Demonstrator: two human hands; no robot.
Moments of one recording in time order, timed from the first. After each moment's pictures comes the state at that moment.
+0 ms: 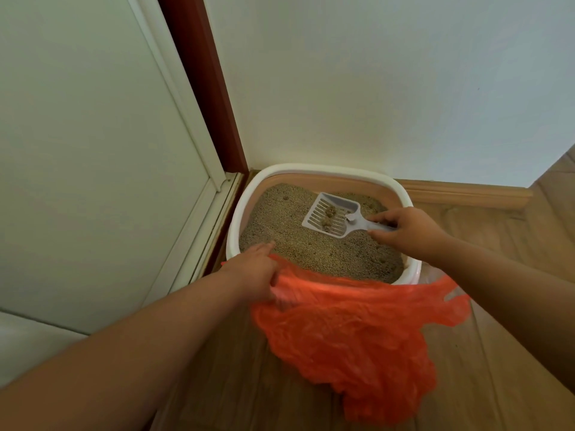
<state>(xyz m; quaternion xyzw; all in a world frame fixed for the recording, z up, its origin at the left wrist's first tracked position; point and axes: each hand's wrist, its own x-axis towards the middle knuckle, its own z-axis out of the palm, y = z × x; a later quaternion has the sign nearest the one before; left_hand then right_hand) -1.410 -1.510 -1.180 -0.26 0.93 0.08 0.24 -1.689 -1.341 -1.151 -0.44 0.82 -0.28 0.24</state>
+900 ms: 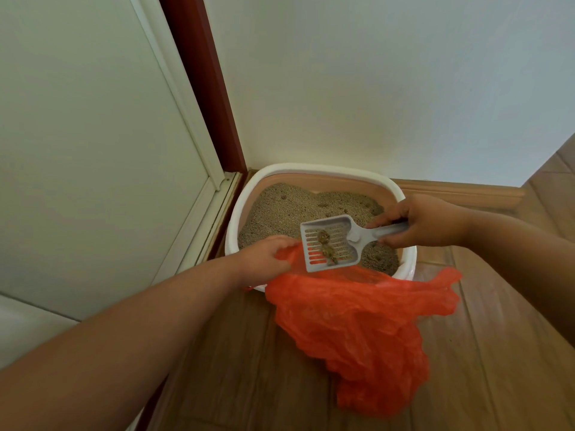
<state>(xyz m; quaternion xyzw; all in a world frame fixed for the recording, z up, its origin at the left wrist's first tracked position) -1.423 -1.500 -1.156 -0.30 0.86 0.40 0.09 -1.704 -1.322 -1.095 -0.60 0.74 -0.14 0.27</state>
